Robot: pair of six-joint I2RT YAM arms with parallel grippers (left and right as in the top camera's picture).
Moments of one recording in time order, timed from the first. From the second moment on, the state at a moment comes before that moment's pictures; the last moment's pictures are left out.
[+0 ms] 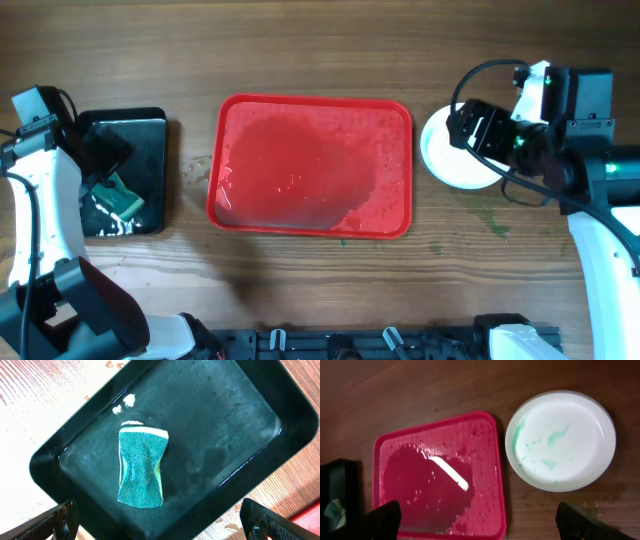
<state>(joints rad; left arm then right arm) 0.45 1.60 1.23 -0.89 -0.11 -0.41 0.04 1.23 1.36 -1.04 -0.20 0.36</state>
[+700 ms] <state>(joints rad) 0.45 1.60 1.23 -0.90 -0.10 -0.41 0.05 0.19 0.17 -0.02 -0.19 0.15</state>
